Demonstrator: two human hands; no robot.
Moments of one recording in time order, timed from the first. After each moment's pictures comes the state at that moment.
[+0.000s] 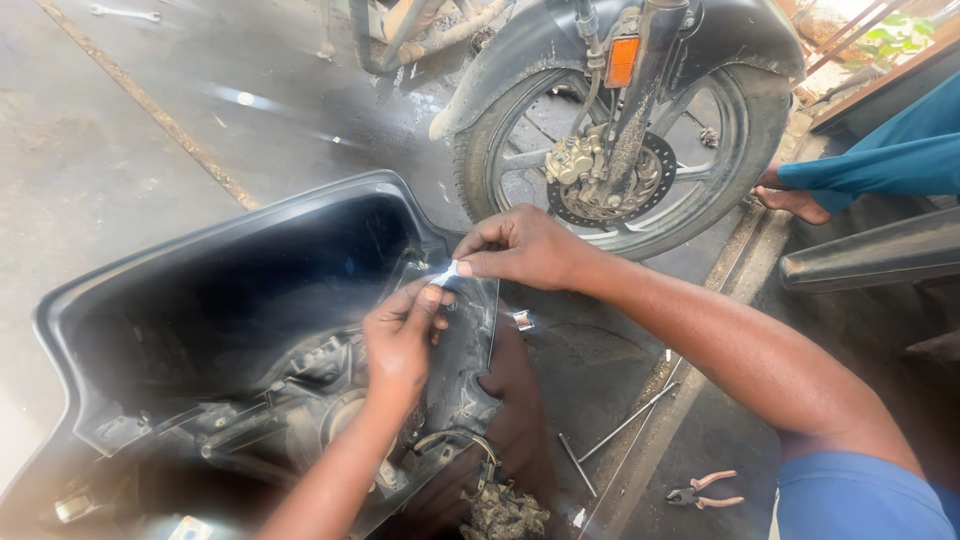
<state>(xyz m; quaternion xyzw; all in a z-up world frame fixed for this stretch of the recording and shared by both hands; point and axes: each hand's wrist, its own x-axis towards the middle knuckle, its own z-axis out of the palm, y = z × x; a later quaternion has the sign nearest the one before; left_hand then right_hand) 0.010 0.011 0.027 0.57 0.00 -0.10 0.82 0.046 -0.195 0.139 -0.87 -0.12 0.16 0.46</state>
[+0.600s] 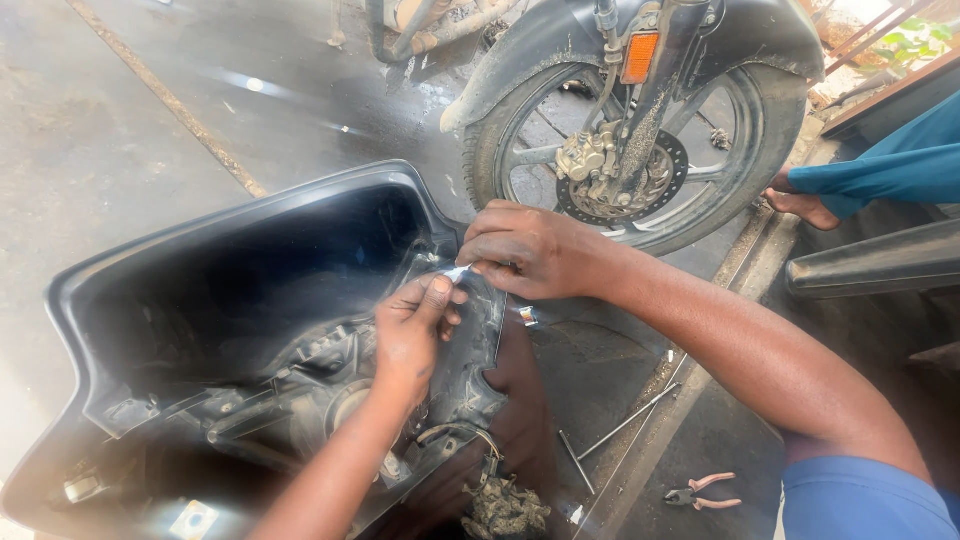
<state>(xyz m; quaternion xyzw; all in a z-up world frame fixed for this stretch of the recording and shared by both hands) 0.010 0.012 0.029 0.51 0.02 -0.18 0.84 0.039 -0.183 0.168 -0.86 -0.44 -0.05 0.26</state>
